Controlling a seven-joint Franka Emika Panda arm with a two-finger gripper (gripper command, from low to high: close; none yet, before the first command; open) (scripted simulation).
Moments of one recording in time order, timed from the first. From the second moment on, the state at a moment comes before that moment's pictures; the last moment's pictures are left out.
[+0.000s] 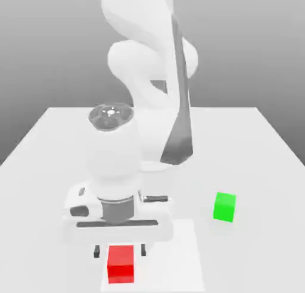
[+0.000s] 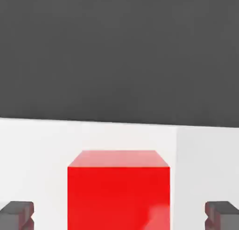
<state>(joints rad) -0.10 0.35 -0.03 -2.50 0.04 2.85 0.58</state>
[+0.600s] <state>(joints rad) 0.17 -0.05 0.12 -2.73 0.12 2.68 0.65</state>
